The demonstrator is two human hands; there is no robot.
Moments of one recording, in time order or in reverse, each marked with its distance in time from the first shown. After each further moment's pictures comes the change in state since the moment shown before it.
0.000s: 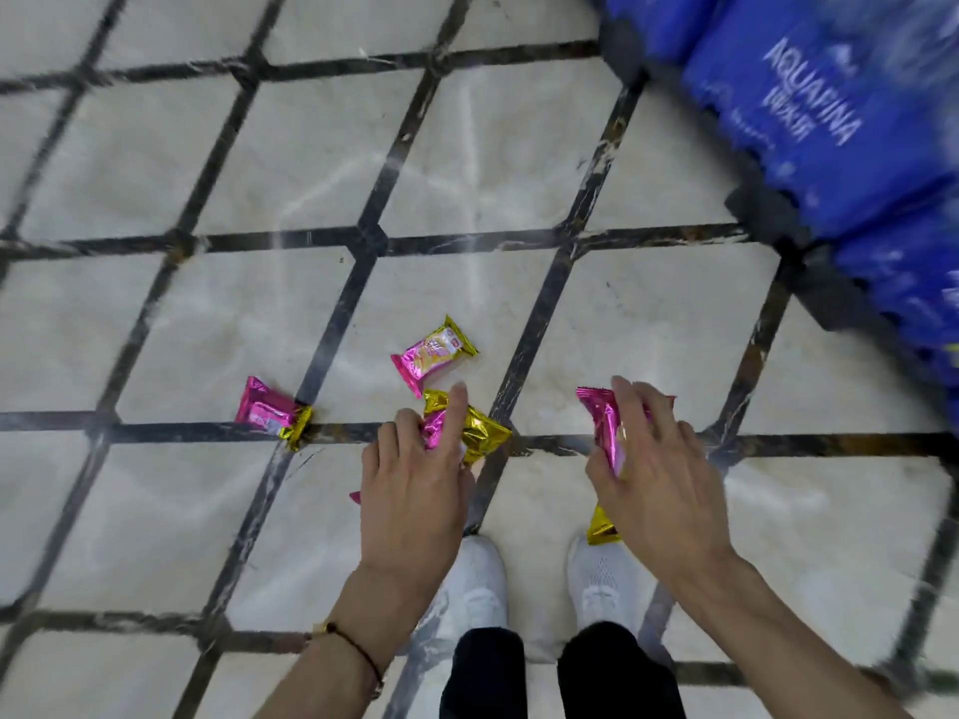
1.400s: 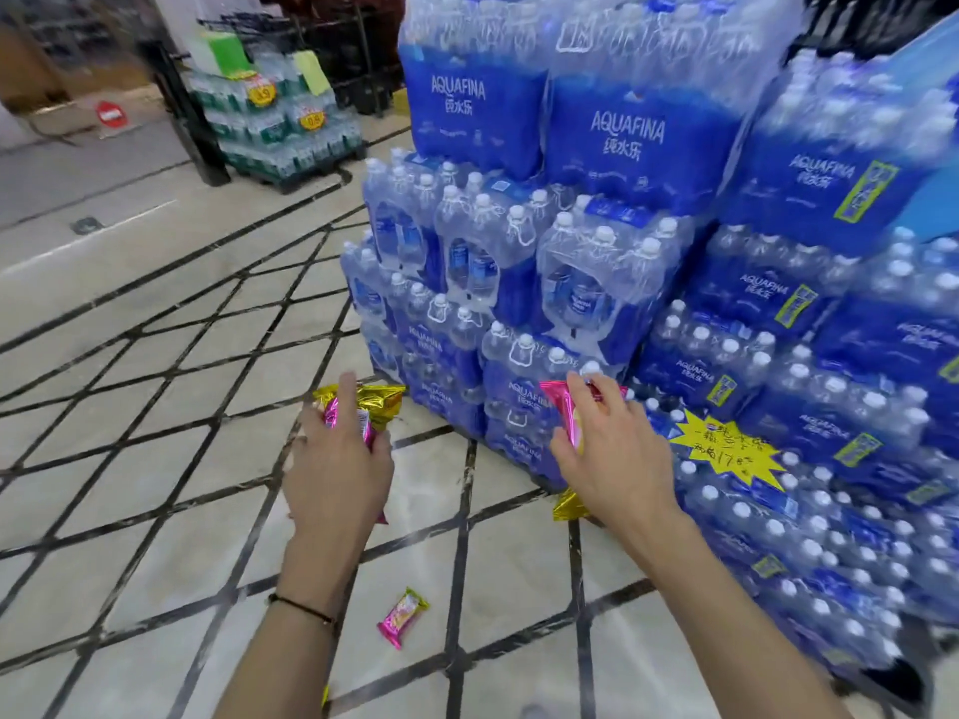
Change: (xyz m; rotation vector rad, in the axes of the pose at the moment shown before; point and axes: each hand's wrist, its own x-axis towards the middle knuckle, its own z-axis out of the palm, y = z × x) left_hand -0.186 0.142 -0.653 -0.267 0.485 0.039; right_hand -0.284 -0.108 -0.626 -0.063 0.591 0.191
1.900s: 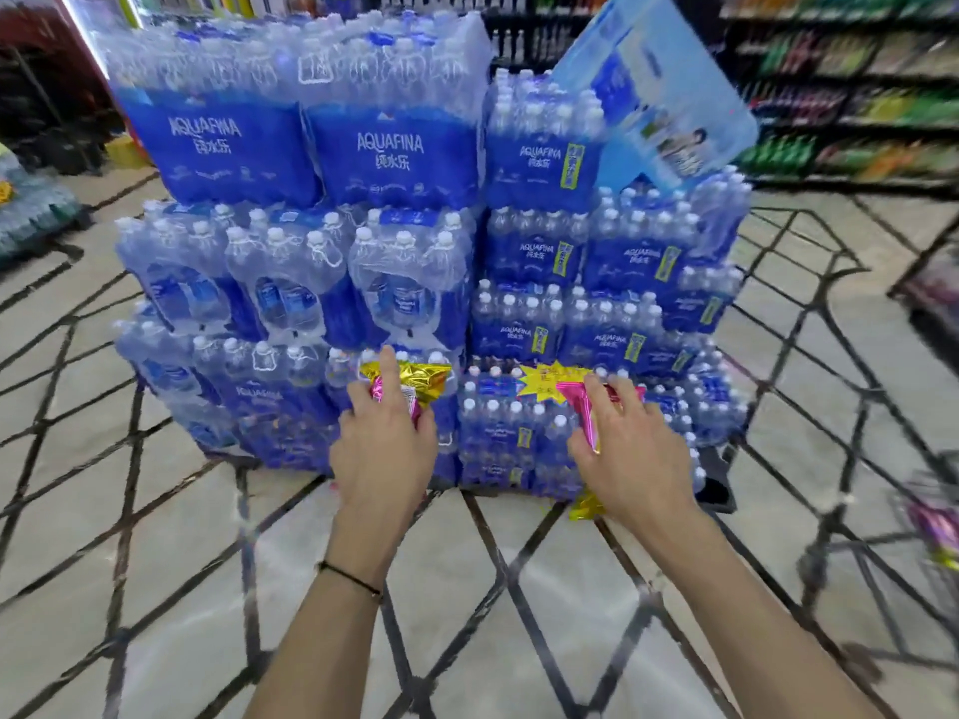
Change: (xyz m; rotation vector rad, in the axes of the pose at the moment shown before) left_hand -0.052 0.108 0.006 -0.133 -0.196 0.560; right_hand -0.141 0.048 -0.060 -0.186 0.105 0.515
